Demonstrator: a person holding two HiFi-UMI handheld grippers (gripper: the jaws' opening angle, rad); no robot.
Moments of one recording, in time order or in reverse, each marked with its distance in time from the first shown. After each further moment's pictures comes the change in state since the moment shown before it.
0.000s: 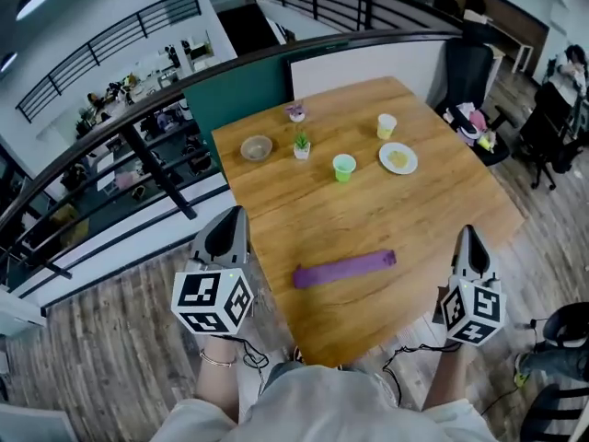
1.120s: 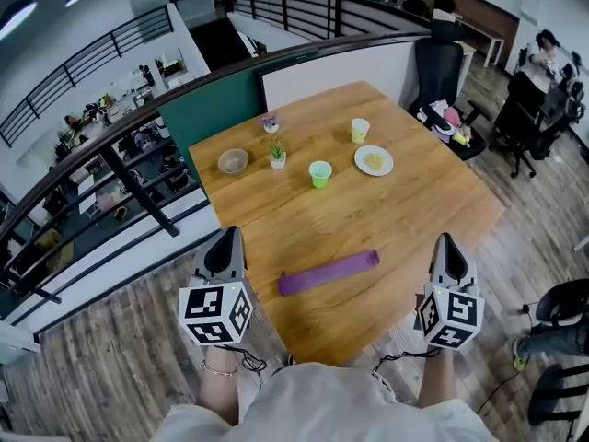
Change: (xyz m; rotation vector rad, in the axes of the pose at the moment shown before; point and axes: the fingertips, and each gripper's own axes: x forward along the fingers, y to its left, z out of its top) left arm 0.005 -0.022 -0.026 0.024 0.047 -0.026; right arm -0.026 0.001 -0.008 -0.008 0.014 -0.067
